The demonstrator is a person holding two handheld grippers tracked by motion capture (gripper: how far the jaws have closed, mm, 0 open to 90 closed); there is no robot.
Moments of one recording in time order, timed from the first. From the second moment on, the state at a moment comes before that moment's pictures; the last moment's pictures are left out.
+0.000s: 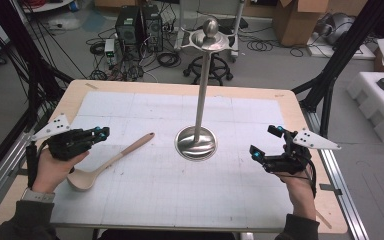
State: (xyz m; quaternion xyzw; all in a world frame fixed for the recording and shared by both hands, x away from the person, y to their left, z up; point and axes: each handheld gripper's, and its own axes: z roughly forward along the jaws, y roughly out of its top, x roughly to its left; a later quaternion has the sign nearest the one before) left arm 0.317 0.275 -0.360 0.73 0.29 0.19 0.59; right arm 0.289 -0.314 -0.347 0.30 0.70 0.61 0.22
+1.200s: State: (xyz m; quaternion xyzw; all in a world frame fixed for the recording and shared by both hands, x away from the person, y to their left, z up) left arm 0.400 0.214 -0.403 0.79 0.34 0.15 0.49; right arm 0.289 -0.316 -0.348 0.29 0.71 0.61 0.19
